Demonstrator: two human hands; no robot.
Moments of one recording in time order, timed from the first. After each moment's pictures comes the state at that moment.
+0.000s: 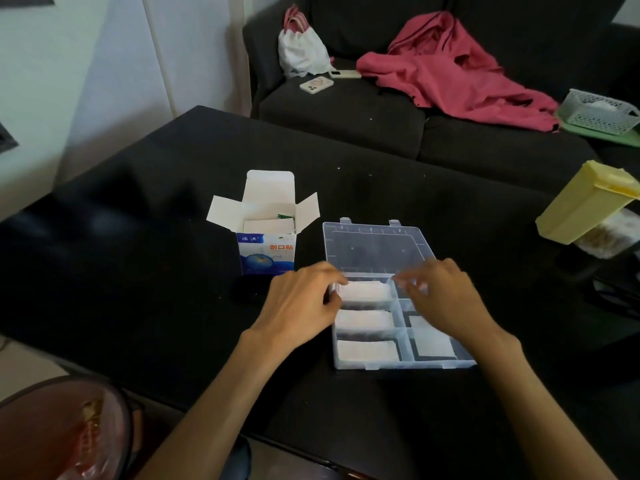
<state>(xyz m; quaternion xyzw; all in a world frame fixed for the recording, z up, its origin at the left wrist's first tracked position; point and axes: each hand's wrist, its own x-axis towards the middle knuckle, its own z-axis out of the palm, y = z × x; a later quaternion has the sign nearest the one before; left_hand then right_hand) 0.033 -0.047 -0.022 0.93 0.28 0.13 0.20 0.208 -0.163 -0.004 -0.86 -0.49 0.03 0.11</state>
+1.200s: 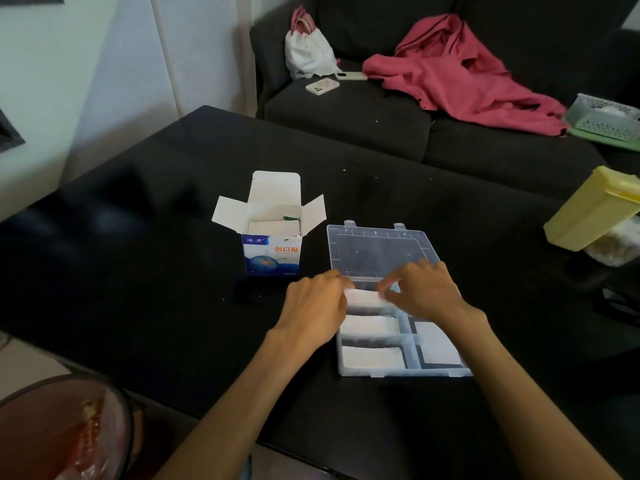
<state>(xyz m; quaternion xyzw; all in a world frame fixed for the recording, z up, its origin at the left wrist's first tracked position) 0.053 -0.050 -0.027 0.92 0.33 0.04 0.19 0.214 -0.123 -0.024 -0.85 -0.53 0.04 0.01</state>
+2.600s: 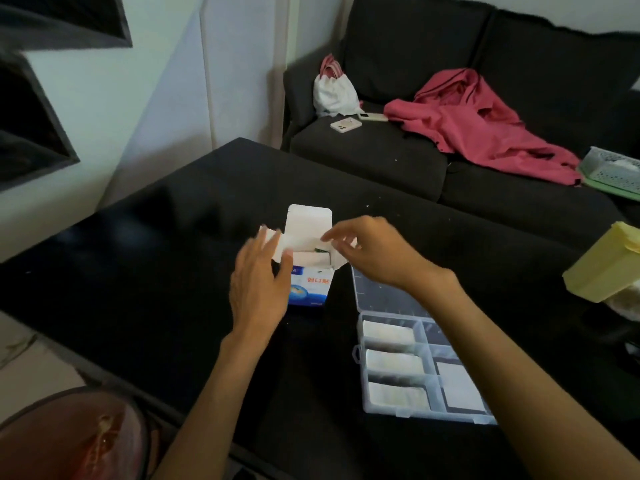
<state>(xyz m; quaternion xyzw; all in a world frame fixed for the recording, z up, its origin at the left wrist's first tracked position) -0.011 0.017 -0.004 0.72 0.56 0.30 0.28 0.137 -0.030 0.073 -0.72 -0.67 0.09 0.16</state>
